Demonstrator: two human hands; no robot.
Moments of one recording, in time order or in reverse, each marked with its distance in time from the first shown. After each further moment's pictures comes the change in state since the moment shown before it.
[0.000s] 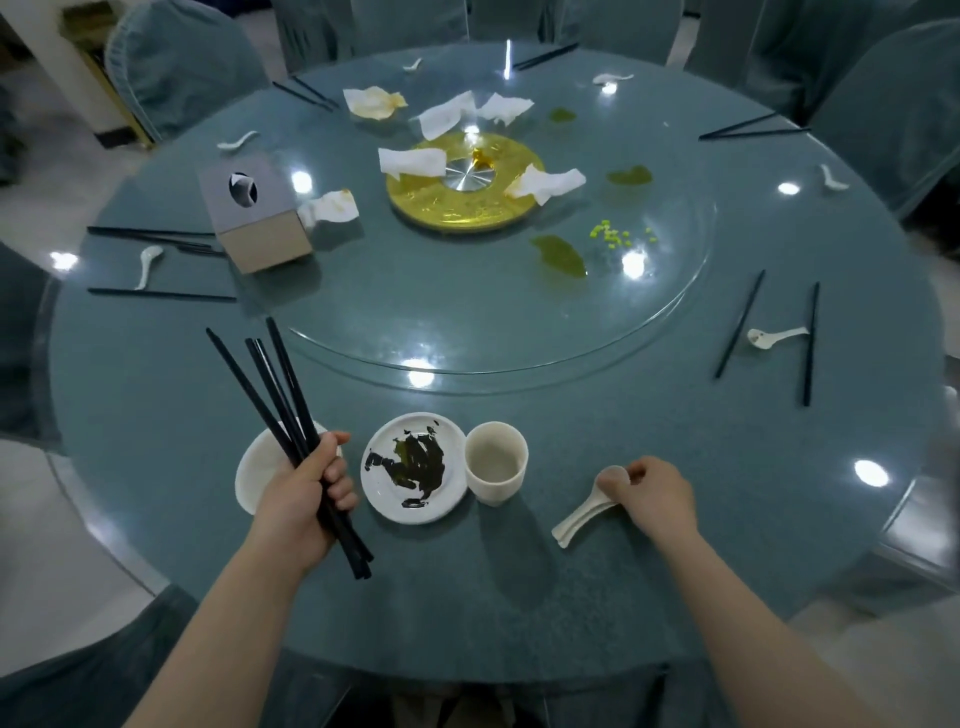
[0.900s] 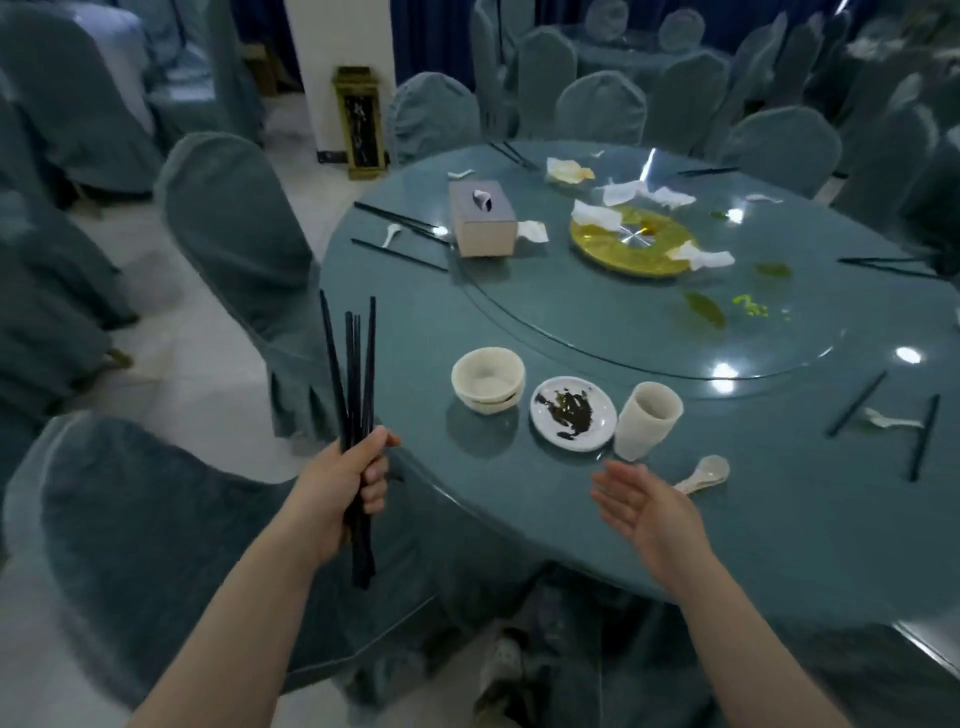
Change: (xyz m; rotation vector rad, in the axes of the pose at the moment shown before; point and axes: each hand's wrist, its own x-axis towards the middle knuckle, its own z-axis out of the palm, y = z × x) left_hand -0.181 0.006 -0.193 0.037 -0.024 0.150; right_hand -0.222 -0.067 0.059 0.937 -0.525 -0.030
